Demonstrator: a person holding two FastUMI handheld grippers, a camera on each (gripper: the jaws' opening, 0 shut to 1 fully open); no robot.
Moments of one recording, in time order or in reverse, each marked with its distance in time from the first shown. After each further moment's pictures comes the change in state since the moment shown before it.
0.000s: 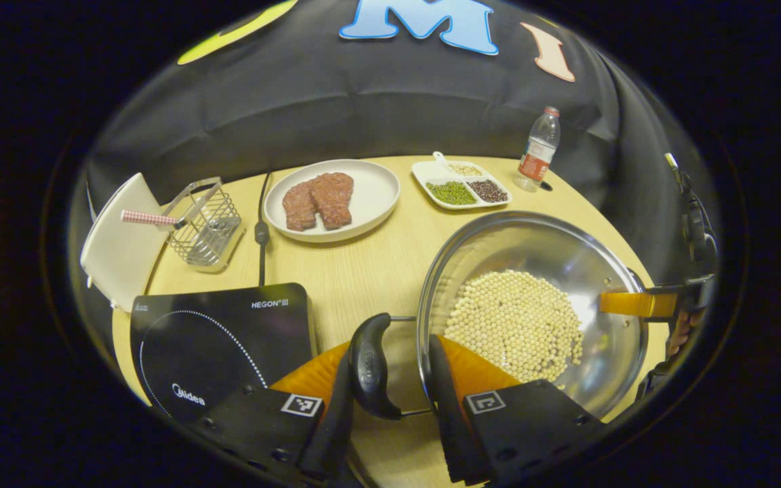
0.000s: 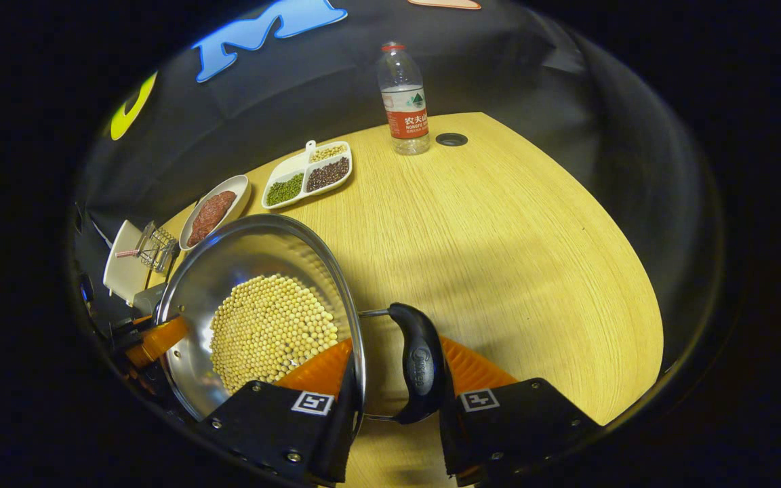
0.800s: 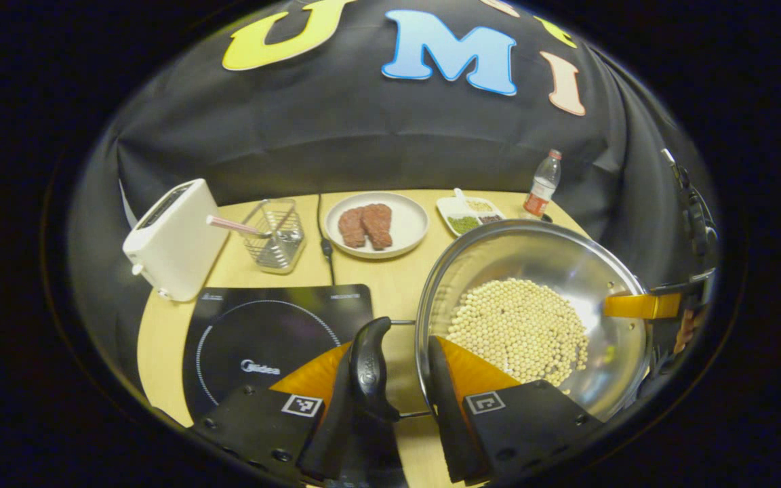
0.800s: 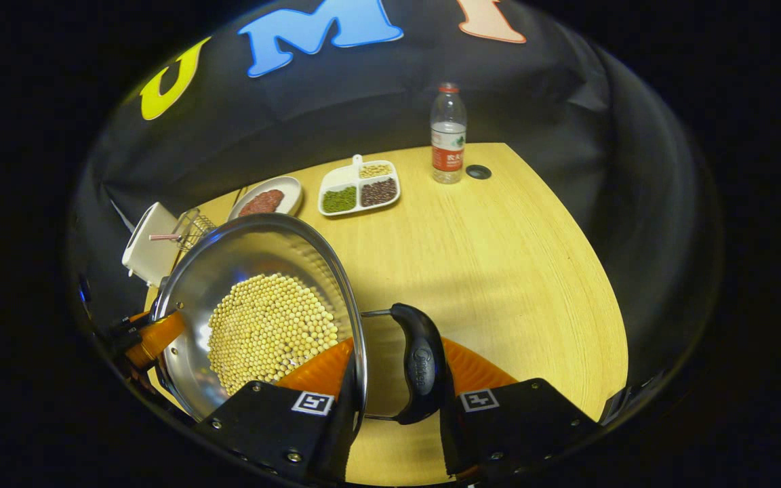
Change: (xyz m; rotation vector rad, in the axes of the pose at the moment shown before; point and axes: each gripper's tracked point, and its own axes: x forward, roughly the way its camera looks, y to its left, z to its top) left arm -0.122 0.051 0.013 -0.080 -0.106 0.075; right arm -0.074 0.064 0.011 -0.125 -0.021 0.023
